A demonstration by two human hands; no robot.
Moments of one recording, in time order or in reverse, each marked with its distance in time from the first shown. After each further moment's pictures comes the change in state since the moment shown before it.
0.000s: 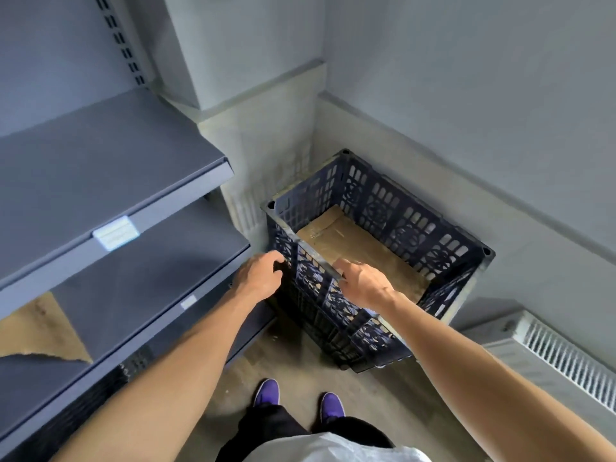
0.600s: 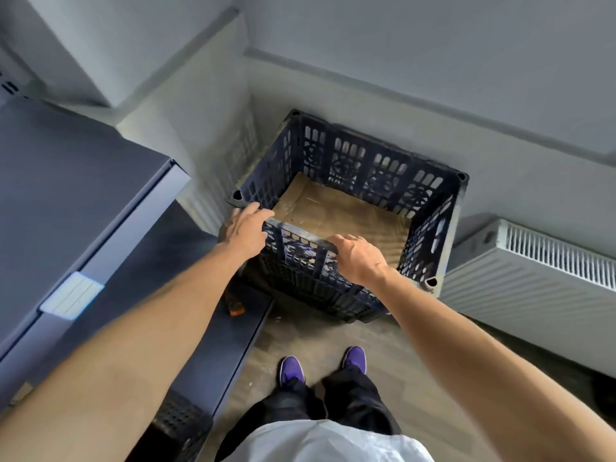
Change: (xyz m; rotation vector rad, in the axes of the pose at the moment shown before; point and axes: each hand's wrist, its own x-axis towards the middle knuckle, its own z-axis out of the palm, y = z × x) left_hand 0.105 -0.008 -0.014 0.316 -0.036 0.370; right_hand 0.002 -0.018 0.035 0.144 0.107 0.237
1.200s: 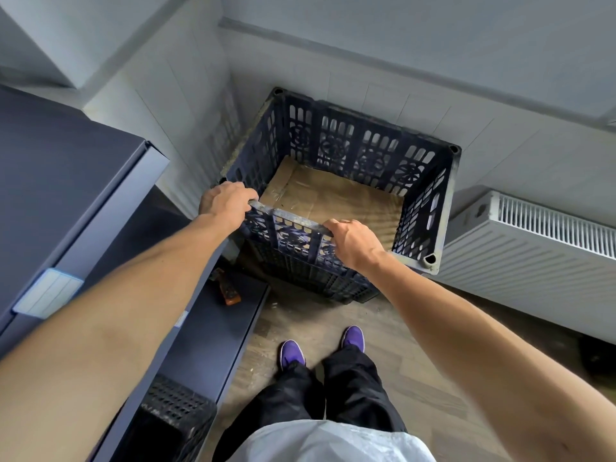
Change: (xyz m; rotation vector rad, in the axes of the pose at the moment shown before) left_hand 0.026 -0.005 -0.017 0.271 0.047 0.142; right_hand -0.007 0.001 0.007 -0.019 0.084 -0.012
